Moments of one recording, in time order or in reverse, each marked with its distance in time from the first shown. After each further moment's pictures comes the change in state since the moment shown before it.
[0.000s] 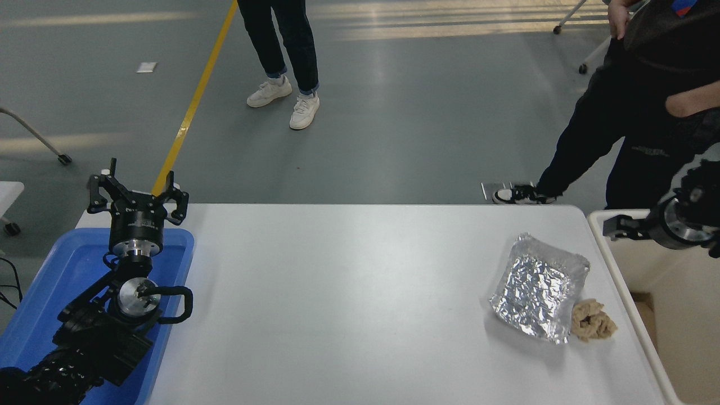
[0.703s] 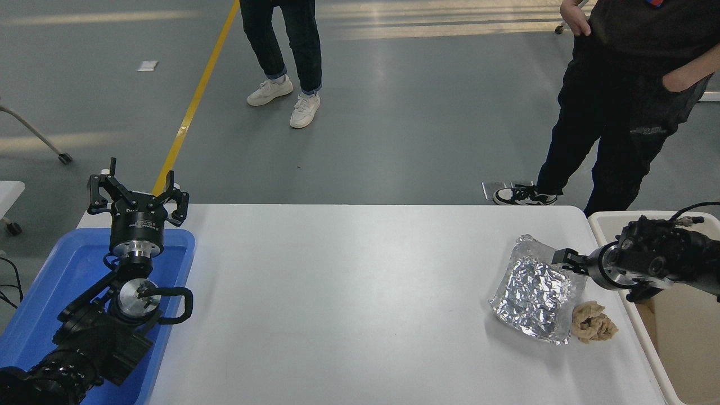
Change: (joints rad) left arm 0.000 0.000 0.000 0.000 0.000 0.000 0.000; right arm -0.269 0.150 0.181 -0.207 0.094 -0.047 -0.006
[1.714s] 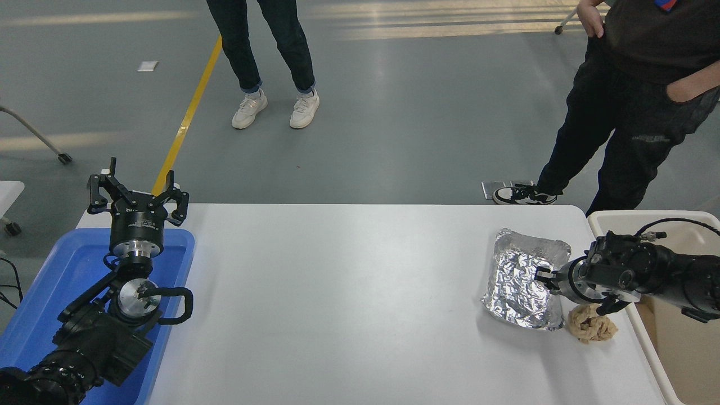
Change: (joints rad) left arm 0.000 0.000 0.000 0.000 0.001 0.000 0.001; right arm 0.107 0.001 -0.053 0.143 0.016 0.006 0.000
